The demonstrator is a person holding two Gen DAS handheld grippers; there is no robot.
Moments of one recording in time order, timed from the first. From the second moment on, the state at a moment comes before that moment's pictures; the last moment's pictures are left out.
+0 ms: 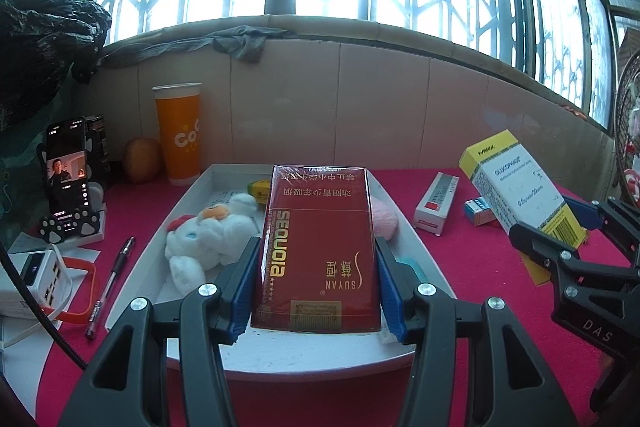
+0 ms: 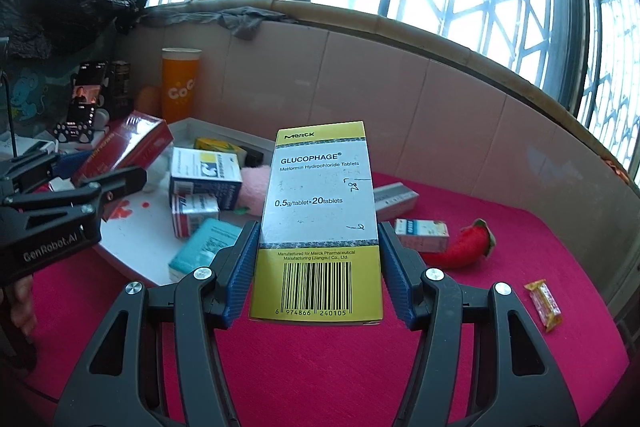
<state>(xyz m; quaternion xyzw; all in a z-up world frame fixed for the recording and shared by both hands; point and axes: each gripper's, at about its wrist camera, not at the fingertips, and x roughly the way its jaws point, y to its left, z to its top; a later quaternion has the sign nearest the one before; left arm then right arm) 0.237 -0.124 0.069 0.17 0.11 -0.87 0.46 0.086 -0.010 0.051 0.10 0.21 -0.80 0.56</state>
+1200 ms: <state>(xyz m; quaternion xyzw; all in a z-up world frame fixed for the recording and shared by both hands) 0.249 -0.282 0.104 0.19 0.36 -0.82 0.40 0.078 -0.158 0.082 0.30 0.17 -0.69 0.64</state>
